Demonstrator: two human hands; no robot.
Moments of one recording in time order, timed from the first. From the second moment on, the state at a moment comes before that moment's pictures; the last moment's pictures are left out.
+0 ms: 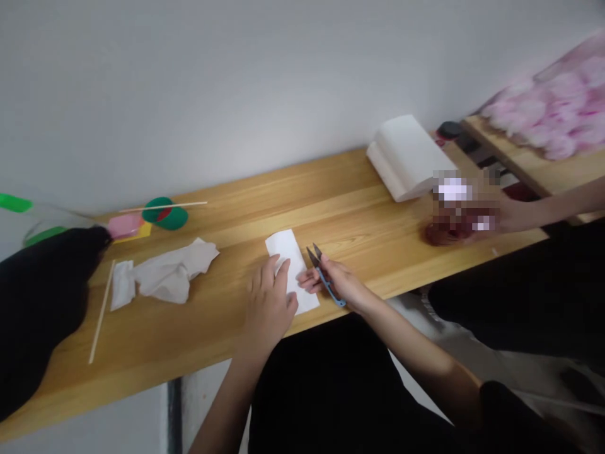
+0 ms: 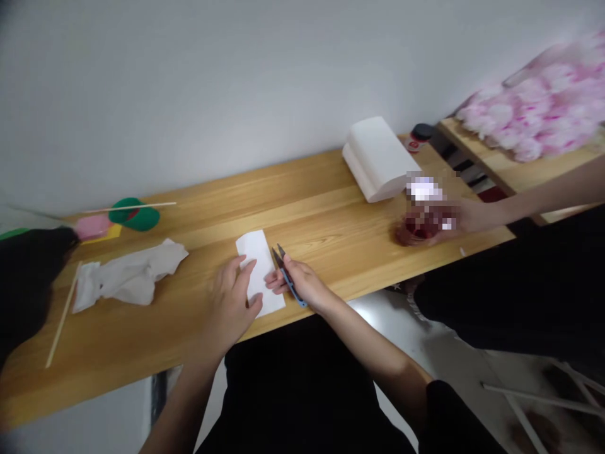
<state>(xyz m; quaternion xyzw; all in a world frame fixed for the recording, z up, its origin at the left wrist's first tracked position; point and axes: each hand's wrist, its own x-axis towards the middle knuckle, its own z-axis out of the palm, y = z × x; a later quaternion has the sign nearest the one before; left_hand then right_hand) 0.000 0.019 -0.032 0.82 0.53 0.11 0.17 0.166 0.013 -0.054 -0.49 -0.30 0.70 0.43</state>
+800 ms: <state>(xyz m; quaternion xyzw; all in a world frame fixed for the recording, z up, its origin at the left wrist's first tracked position) 0.018 0.083 -0.004 0.85 0.43 -0.21 0.20 0.187 -0.006 -0.036 -0.79 -0.58 0.17 0.10</state>
